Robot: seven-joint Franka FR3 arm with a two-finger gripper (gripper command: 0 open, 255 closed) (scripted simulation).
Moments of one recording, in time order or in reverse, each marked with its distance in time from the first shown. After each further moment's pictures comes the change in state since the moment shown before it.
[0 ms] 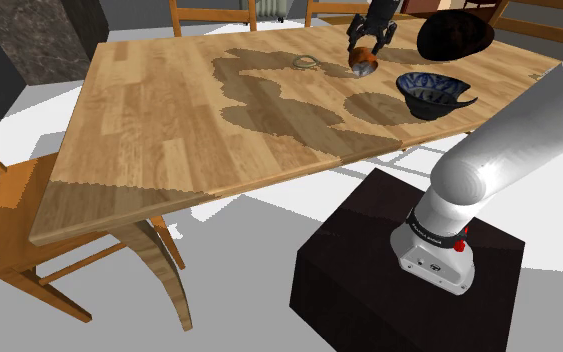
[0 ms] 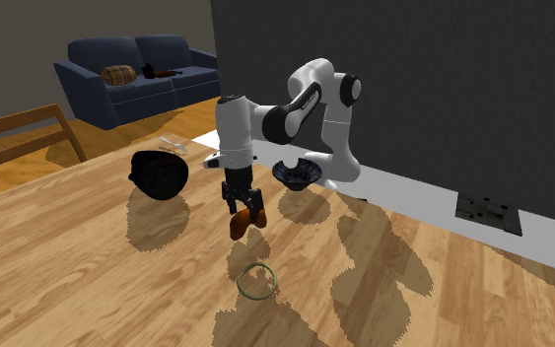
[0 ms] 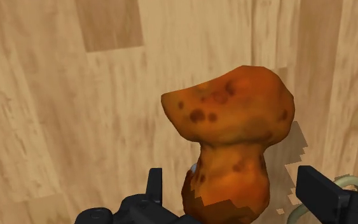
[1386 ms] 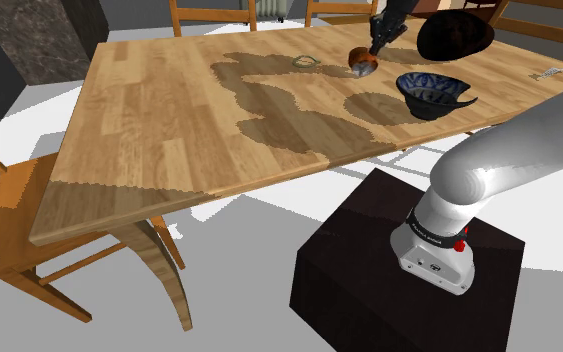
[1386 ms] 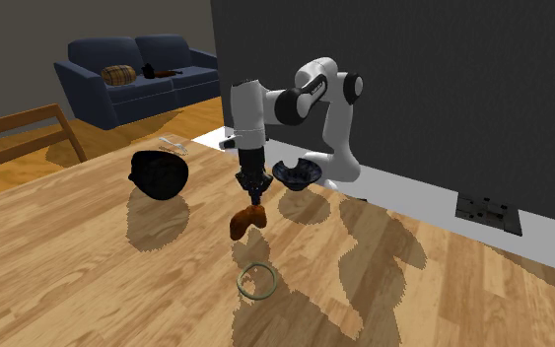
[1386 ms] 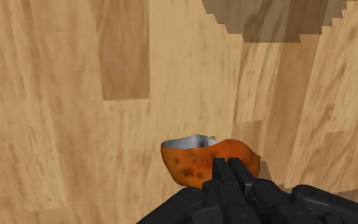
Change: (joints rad) arm -0.014 -0.221 0.006 -0.120 -0.037 -0.052 -0.087
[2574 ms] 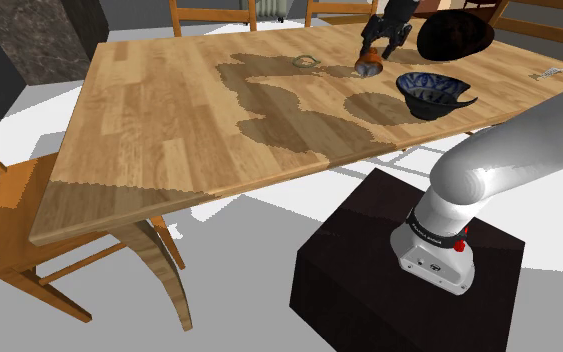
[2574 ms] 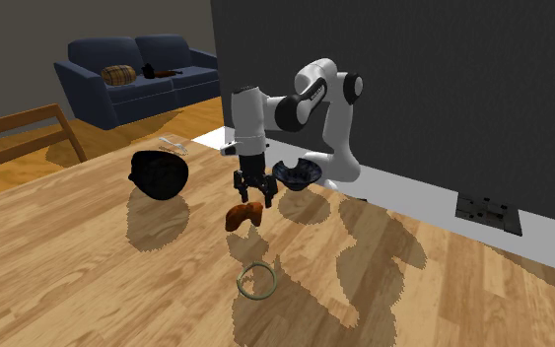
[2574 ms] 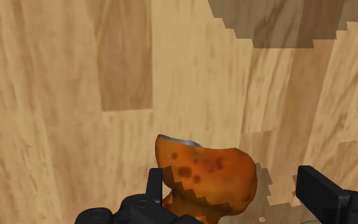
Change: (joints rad) arm -0.002 0.000 -0.004 -0.046 -0.001 0.037 -0.007
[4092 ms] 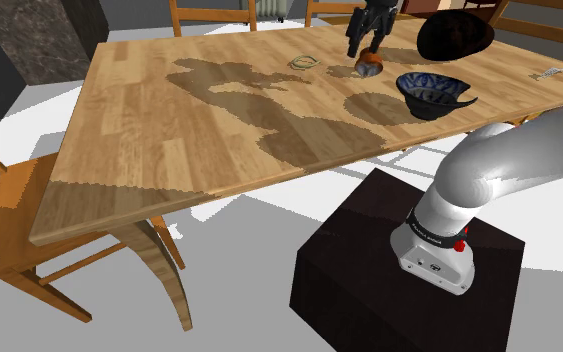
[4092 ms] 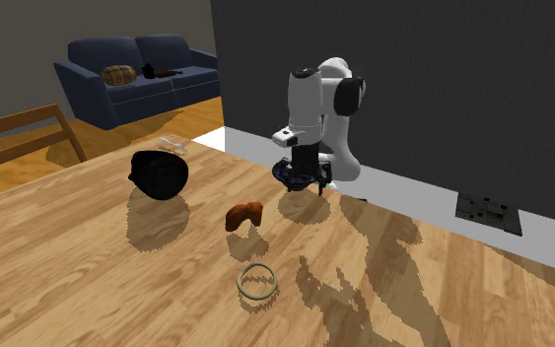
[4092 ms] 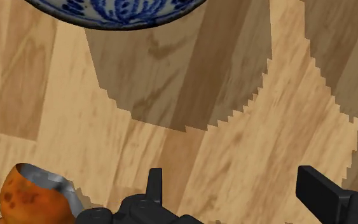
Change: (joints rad) arm 0.102 -0.154 0.243 0.005 -0.052 -0.269 0.062
